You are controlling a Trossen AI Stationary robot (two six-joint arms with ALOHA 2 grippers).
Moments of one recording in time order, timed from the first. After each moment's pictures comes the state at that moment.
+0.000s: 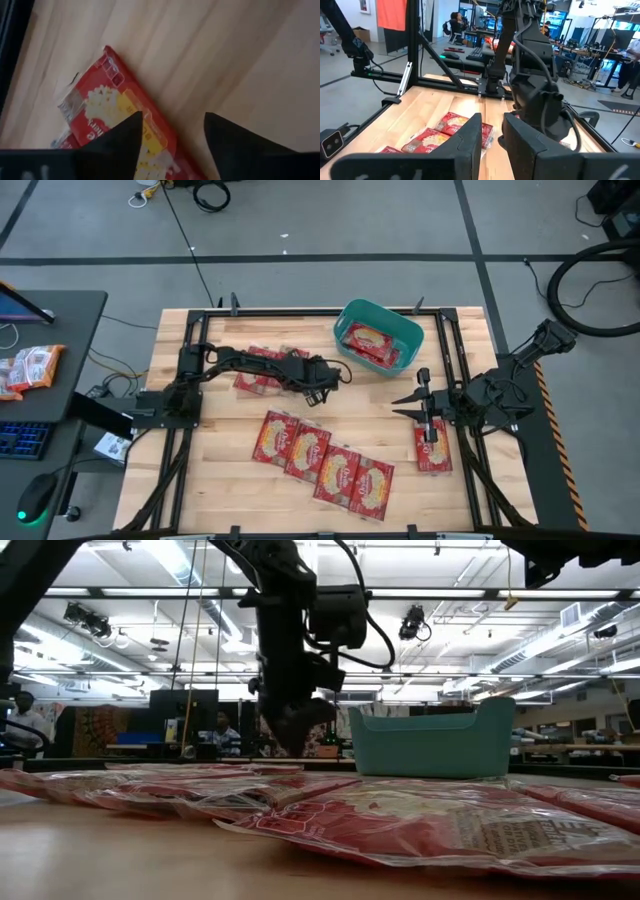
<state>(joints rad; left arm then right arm) 0.06 2.07 1.48 -0.82 -0.50 -0.41 0.58 0.63 0.33 0.28 0.56 -0.14</state>
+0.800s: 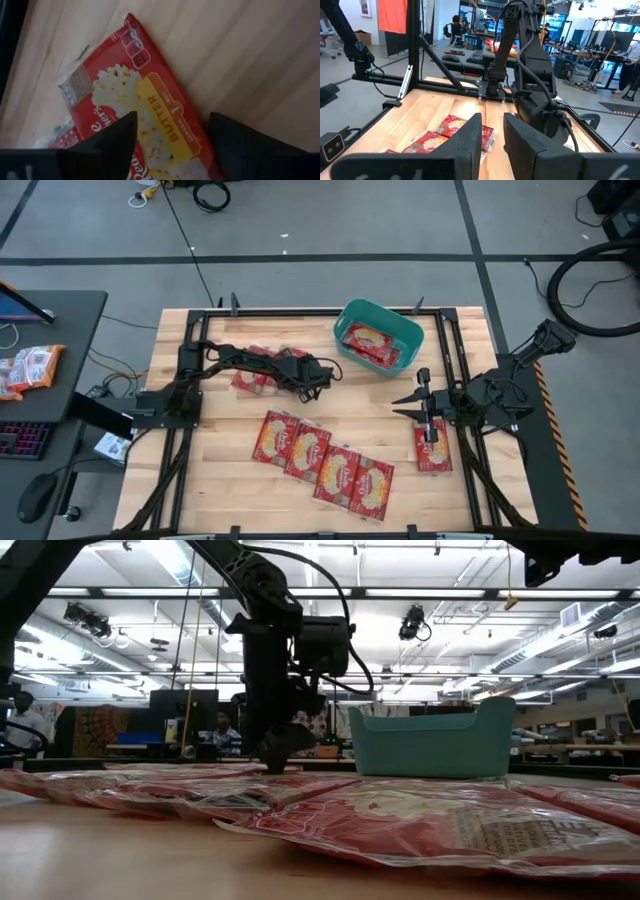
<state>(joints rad) 0.11 2.07 1.35 -0.75 -0.54 -0.44 0.58 0.63 0.33 0.29 0.55 -0.14</state>
